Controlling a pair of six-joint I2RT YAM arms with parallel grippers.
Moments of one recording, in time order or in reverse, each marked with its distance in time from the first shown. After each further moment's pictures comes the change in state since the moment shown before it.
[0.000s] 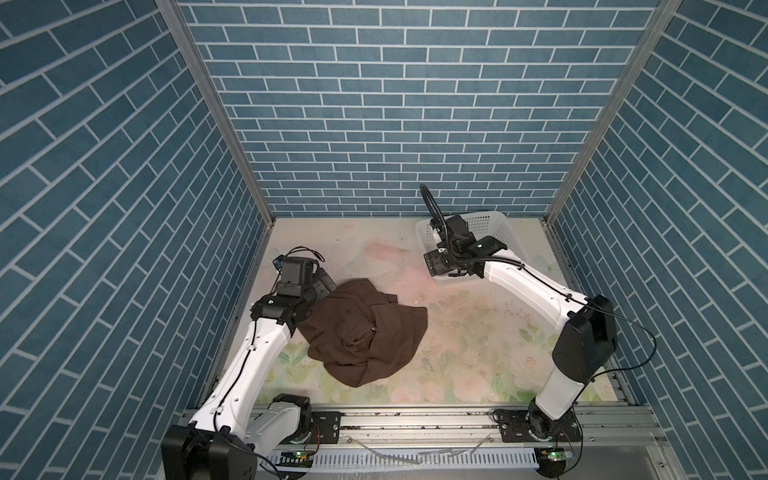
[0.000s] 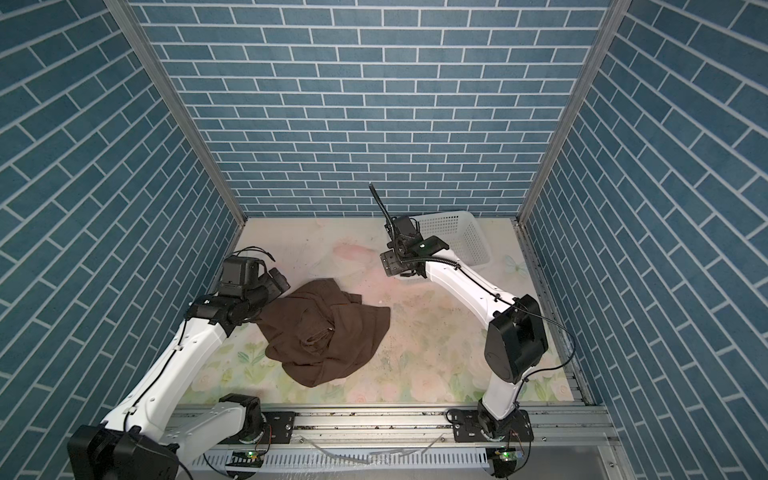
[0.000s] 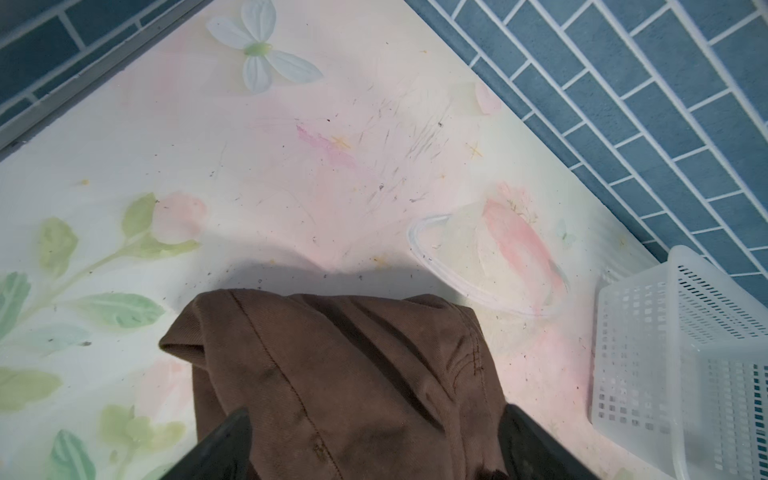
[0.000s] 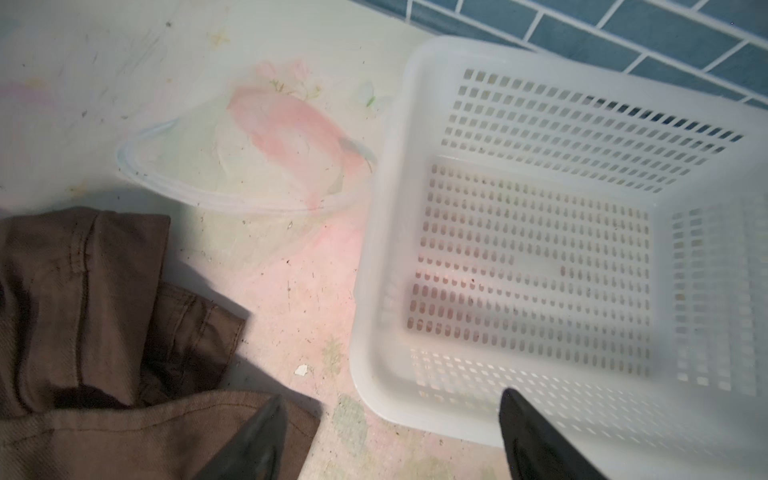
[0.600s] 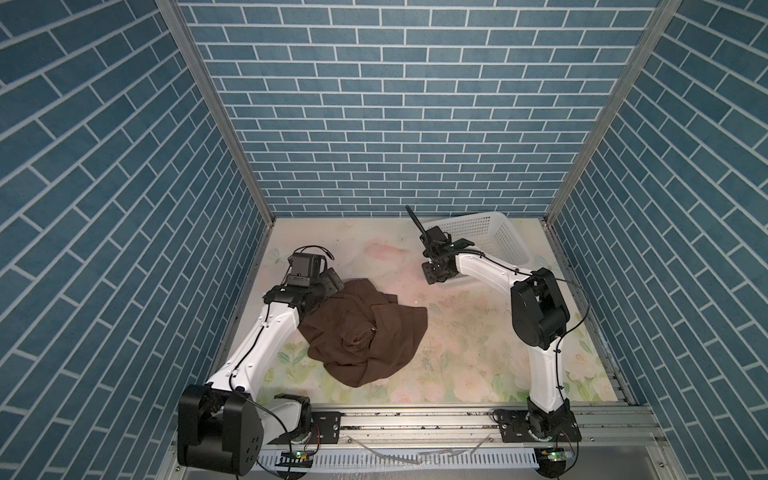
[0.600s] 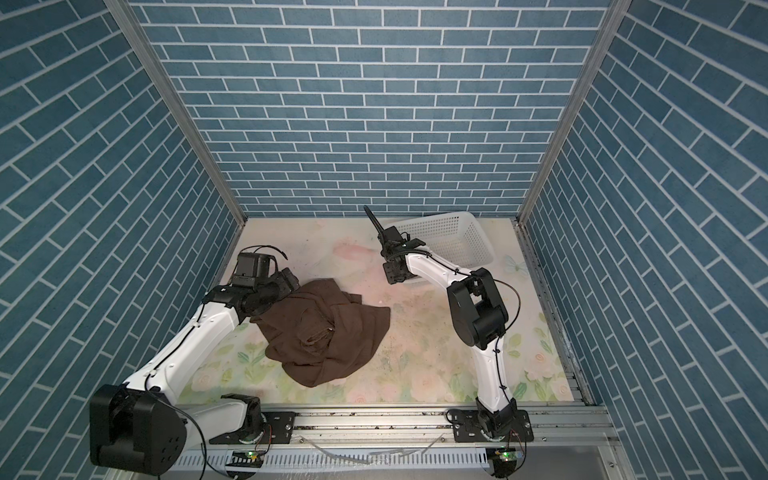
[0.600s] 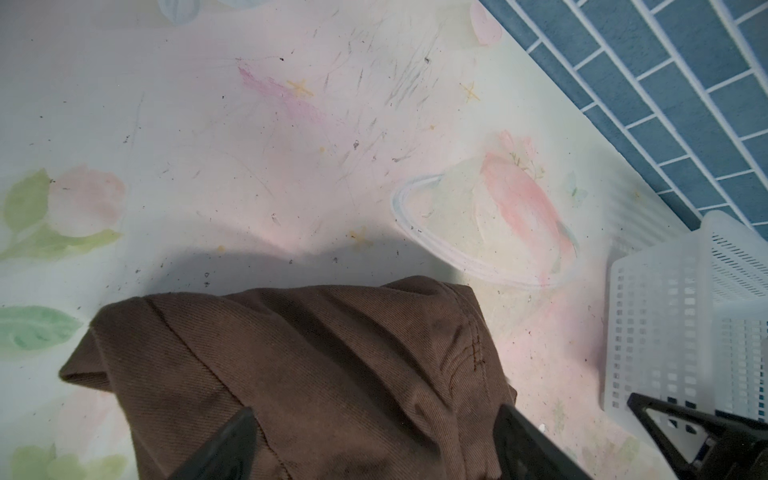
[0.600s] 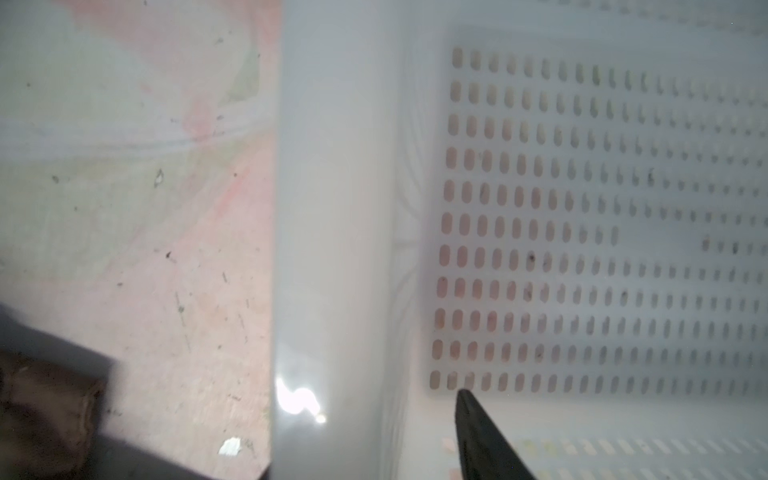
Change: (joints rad) left arm 0.000 0.115 -0.011 0.059 0.091 0.049; right arm -0.067 0.339 0.148 -0.023 0.002 0.068
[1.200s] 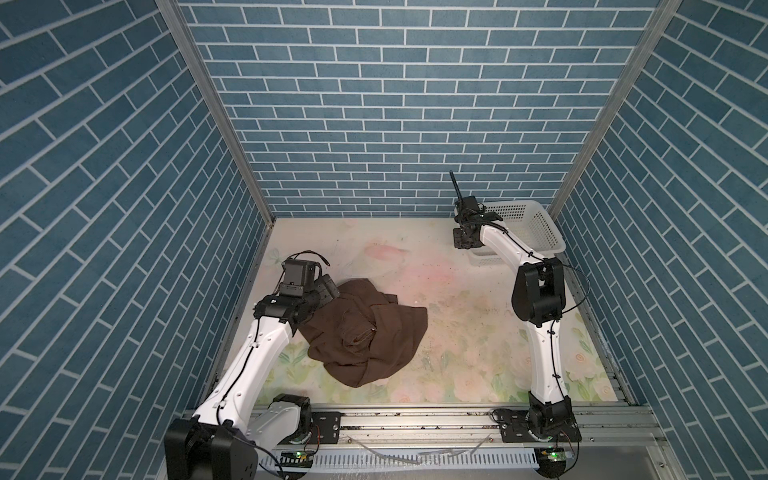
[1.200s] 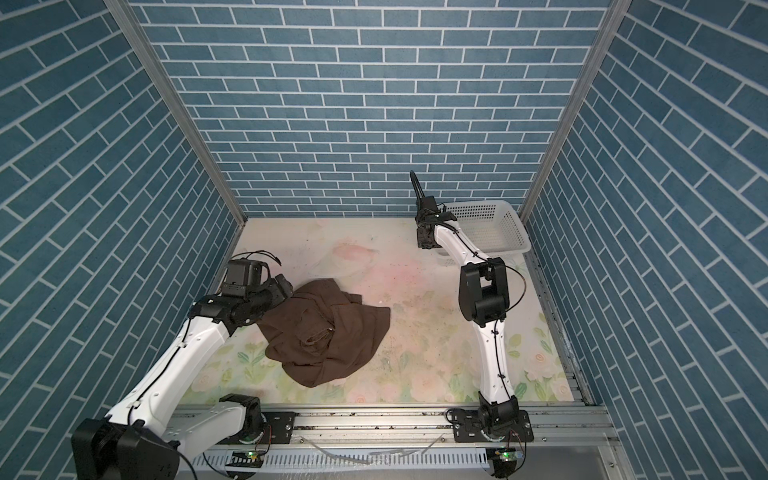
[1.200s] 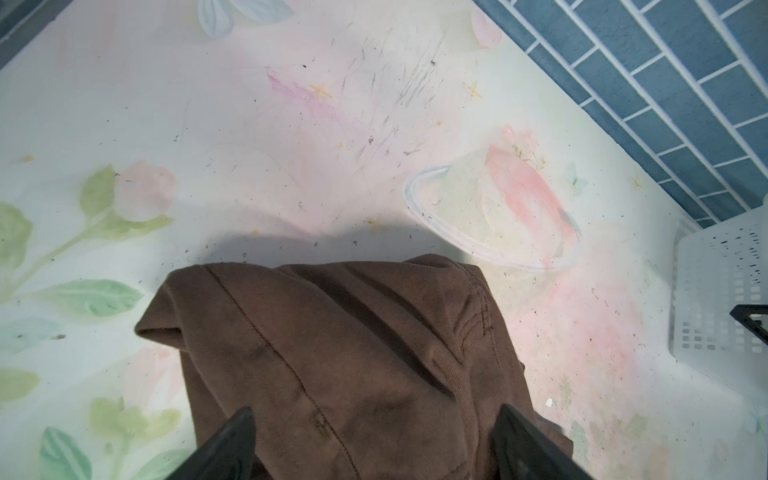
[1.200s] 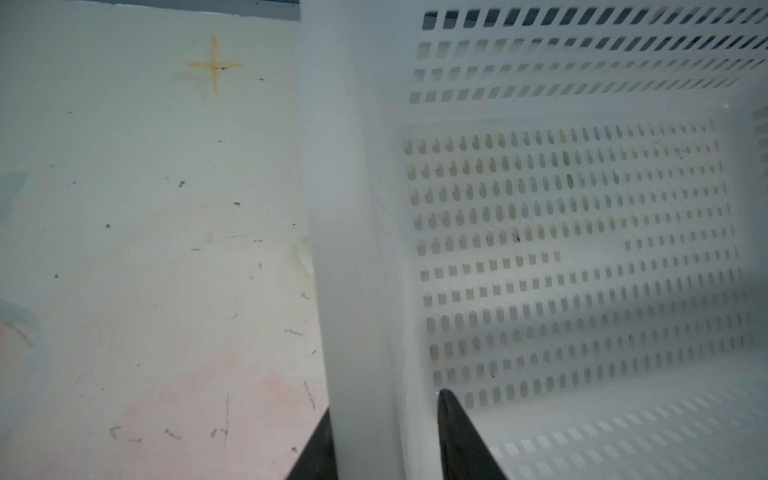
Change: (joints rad) left arm 0.000 -0.154 -0.011 -0.127 -0.030 0.022; right arm -0.261 0.211 0.381 -0.076 0.075 -0.028
